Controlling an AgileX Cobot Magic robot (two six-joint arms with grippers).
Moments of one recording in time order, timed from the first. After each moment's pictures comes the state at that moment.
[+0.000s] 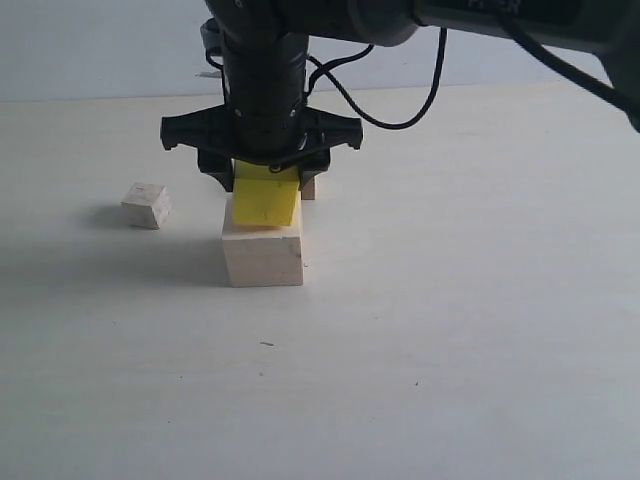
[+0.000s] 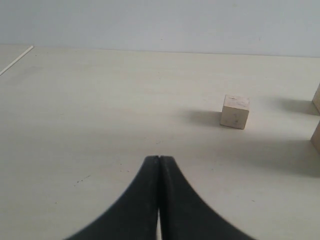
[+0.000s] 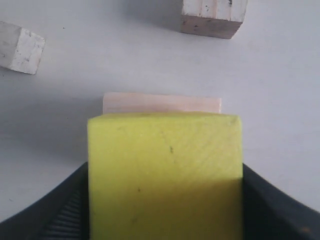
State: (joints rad) left arm 0.04 0.01 0.00 -0.03 0.37 0.03; right arm 0.81 2.14 -1.85 -0.16 1.08 0.81
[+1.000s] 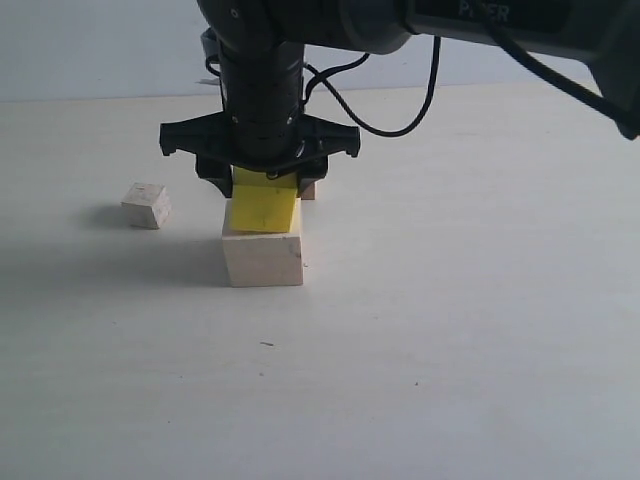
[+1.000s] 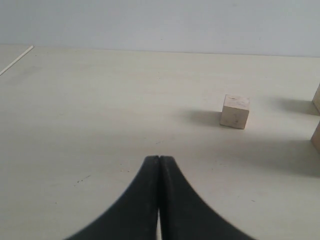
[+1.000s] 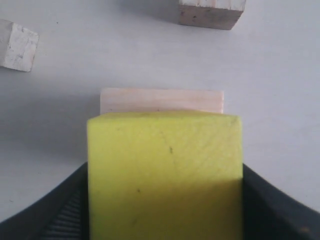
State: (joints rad) left arm 0.04 0.01 0.00 -0.03 0.37 0.03; right arm 0.81 2.15 -1.85 -0.15 1.08 0.83
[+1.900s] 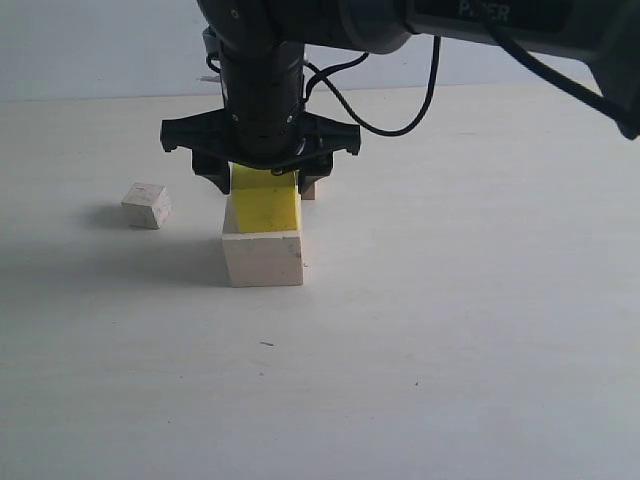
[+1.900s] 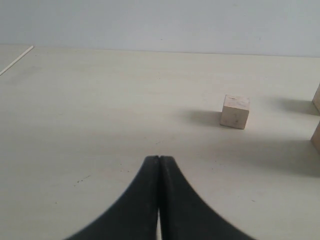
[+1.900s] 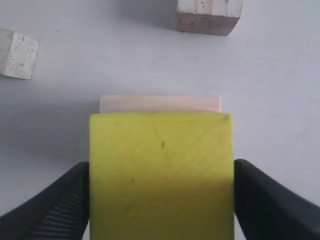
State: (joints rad) left arm 0.04 0.01 0.00 -0.03 0.37 0.03; right arm 0.81 2.15 -1.85 -0.17 1.08 0.85
